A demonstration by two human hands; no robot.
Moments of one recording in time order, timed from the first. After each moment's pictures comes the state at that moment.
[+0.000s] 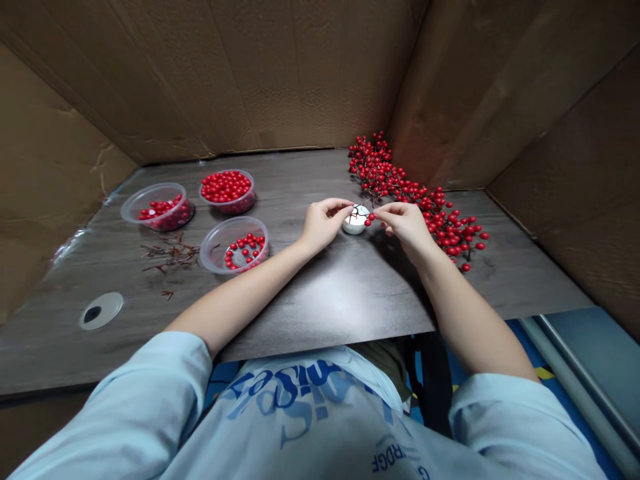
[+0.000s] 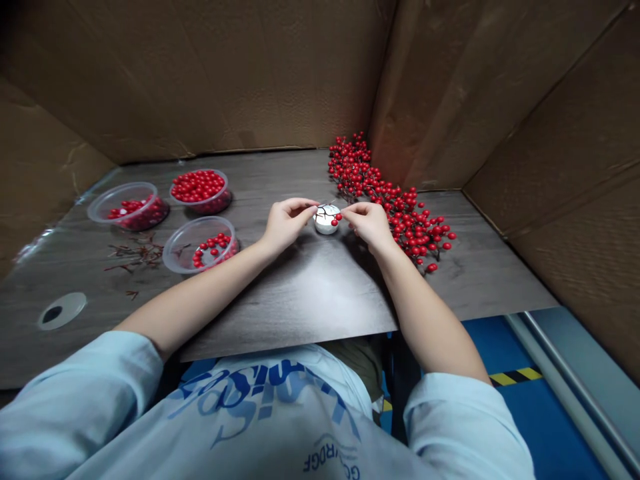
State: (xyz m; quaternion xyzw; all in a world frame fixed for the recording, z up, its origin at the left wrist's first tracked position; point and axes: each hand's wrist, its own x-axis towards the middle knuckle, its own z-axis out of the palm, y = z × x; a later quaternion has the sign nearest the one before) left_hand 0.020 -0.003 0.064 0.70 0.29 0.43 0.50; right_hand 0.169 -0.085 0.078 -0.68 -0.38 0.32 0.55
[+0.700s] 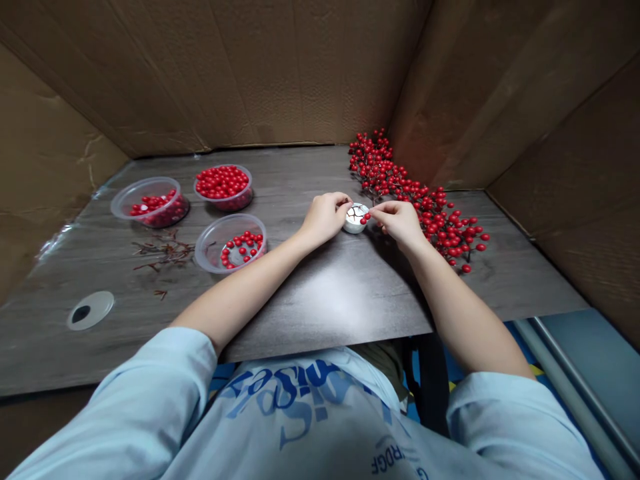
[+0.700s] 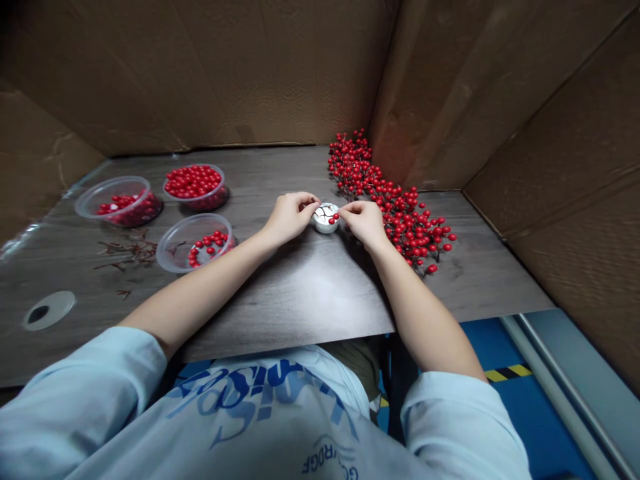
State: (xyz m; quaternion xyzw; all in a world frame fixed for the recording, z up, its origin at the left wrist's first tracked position) left_hand 0.022 0.011 0.072 0.84 0.31 0.32 0.29; right_hand 0.171 -0.071 0.067 -0.72 -0.41 0.26 0.50
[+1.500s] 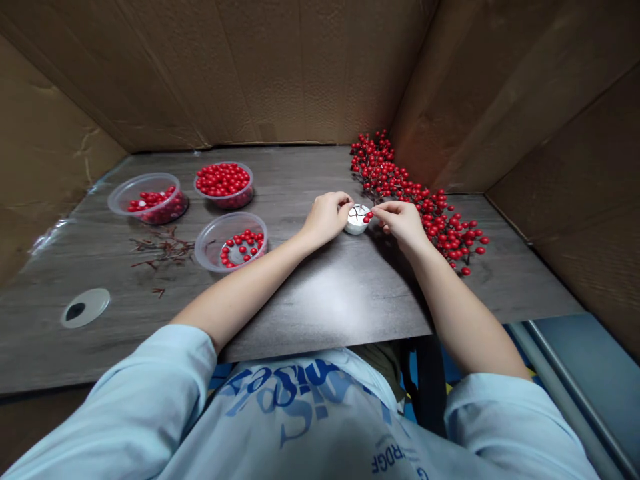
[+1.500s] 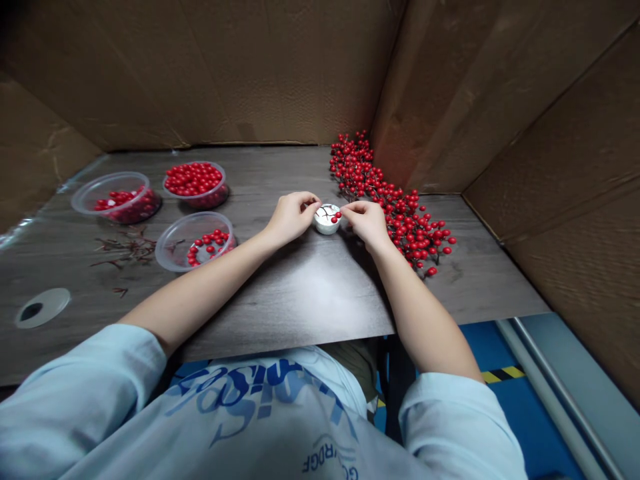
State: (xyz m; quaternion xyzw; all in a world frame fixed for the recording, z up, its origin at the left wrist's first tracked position) left_hand 0.023 0.011 0.069 0.85 0.32 0.33 0.27; right_hand 0.171 -0.071 0.070 -0.70 -0.39 0.28 0.52
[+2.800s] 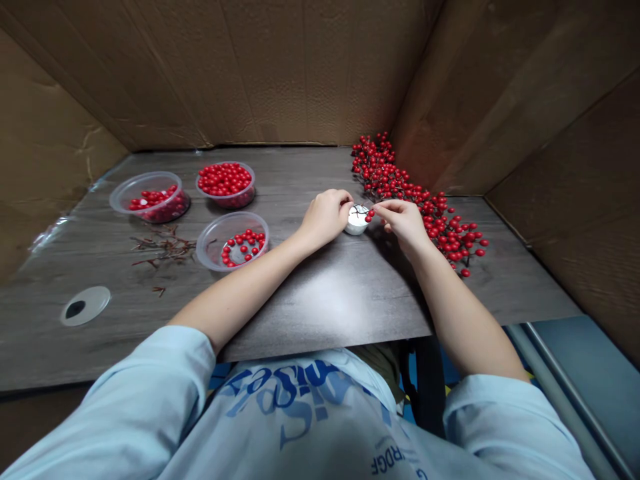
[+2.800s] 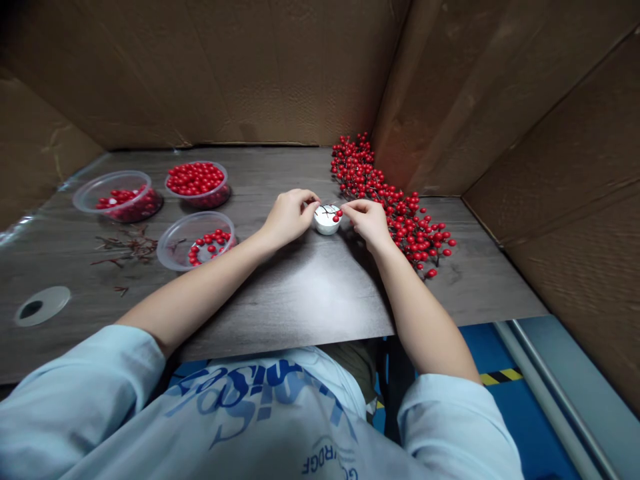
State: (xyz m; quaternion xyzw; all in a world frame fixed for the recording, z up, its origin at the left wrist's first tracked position) left_hand 0.016 0.009 0.078 0.87 0.32 0.31 0.20; right_hand 0.172 -0.070 0.072 -0.68 -0.40 0.29 0.54
